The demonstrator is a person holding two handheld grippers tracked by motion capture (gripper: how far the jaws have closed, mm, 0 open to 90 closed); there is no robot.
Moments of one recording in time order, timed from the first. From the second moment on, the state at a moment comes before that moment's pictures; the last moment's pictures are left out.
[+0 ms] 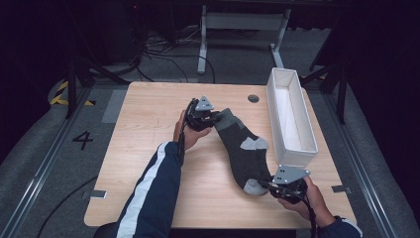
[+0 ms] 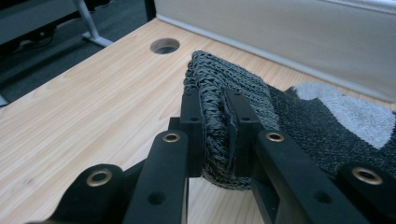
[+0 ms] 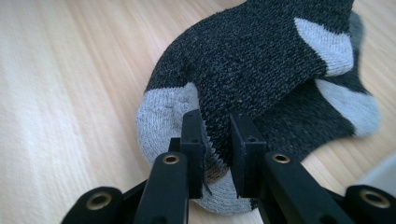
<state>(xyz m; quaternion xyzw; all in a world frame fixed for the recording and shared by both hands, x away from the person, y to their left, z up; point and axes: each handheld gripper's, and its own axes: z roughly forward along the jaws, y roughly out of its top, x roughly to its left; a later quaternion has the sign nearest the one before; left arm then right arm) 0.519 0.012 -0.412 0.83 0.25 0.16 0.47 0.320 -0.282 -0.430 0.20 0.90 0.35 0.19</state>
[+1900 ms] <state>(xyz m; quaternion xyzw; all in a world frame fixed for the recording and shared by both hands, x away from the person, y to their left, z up) 0.469 0.076 -0.423 0.83 0.27 0.16 0.46 0.324 -0.270 -0.414 0.21 0.89 0.37 0.17</state>
